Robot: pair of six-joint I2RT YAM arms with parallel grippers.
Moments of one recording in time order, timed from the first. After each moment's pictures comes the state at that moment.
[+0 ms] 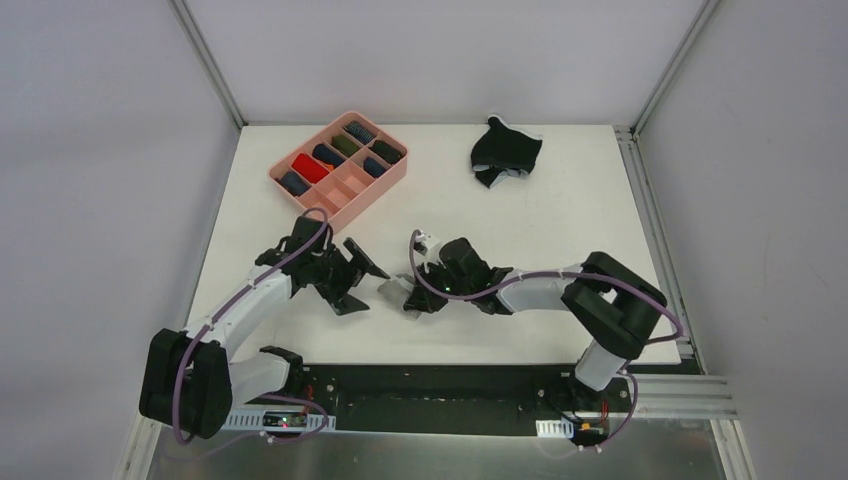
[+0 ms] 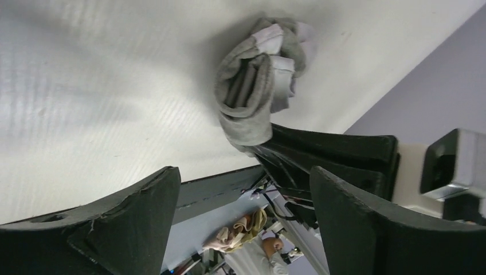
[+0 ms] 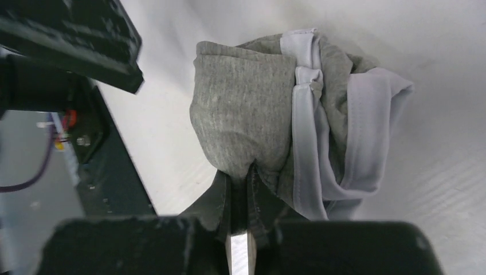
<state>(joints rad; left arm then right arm) -0.28 1.12 0.63 -0.54 0.47 -1.15 0.96 1.67 0.72 0.31 -0.33 0.41</state>
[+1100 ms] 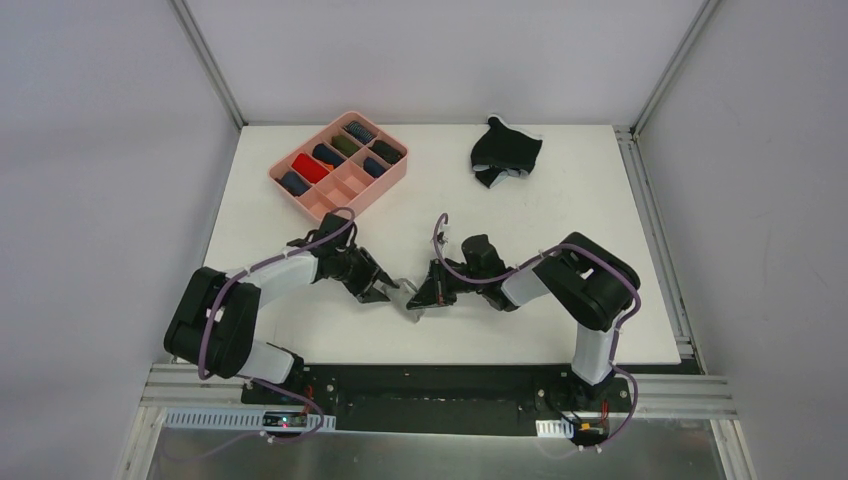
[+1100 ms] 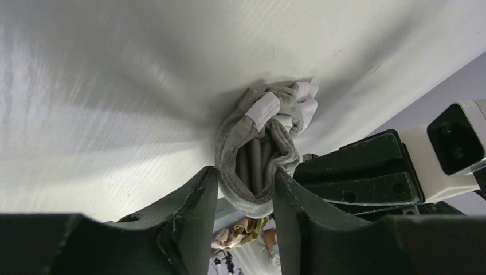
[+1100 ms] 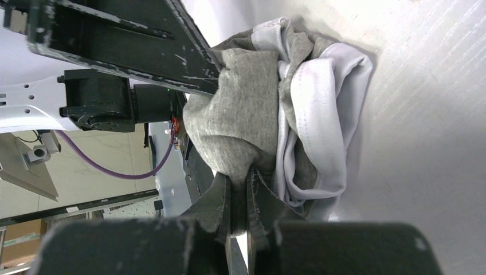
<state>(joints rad) -0.37 1.41 0.64 -0.36 0.47 -1.20 0.78 1.88 0.63 0.74 -0.75 0.91</state>
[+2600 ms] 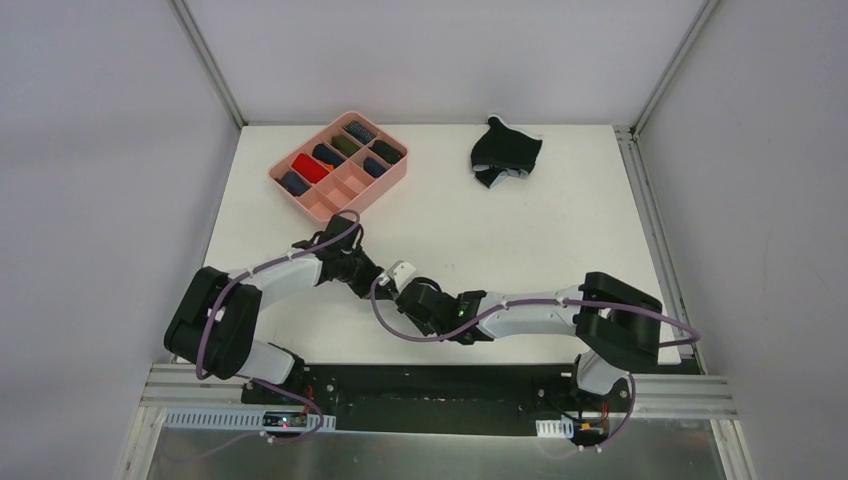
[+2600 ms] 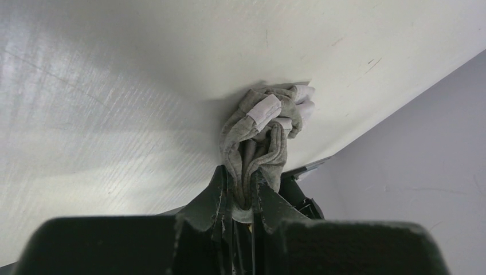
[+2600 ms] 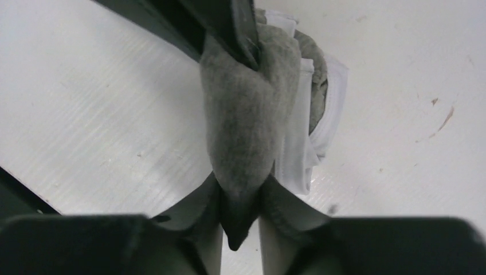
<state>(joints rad) -0.42 1.43 0.65 -0.32 0.47 -1.27 1.28 1.65 0.89 -0.14 0.34 0.26</state>
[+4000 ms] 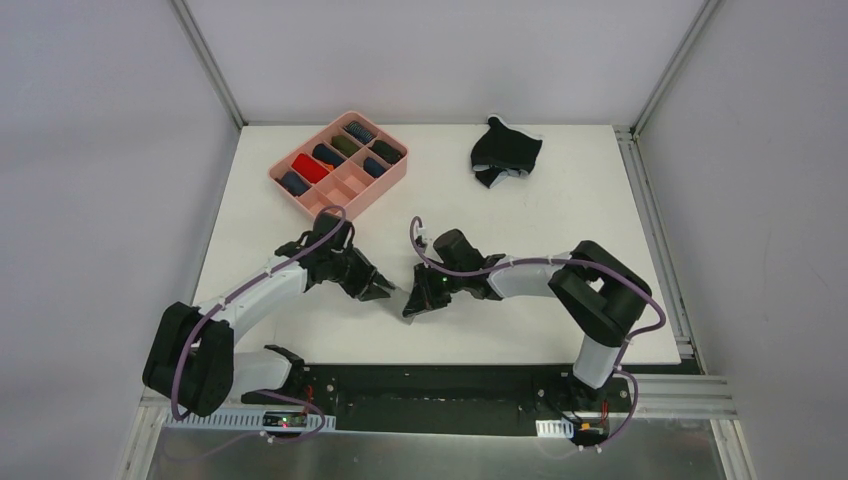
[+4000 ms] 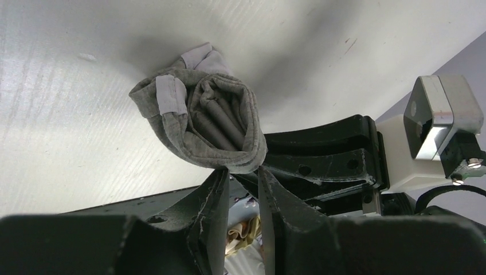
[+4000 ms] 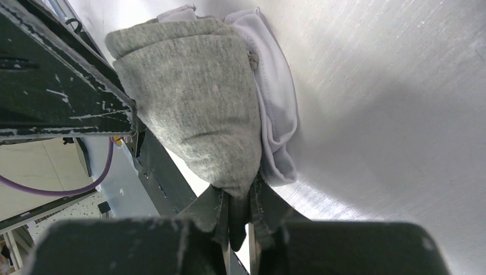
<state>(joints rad) -0.42 1.23 0.67 -0.48 0.39 -1.28 0.89 1.78 0.84 0.13 -0.53 0.69</state>
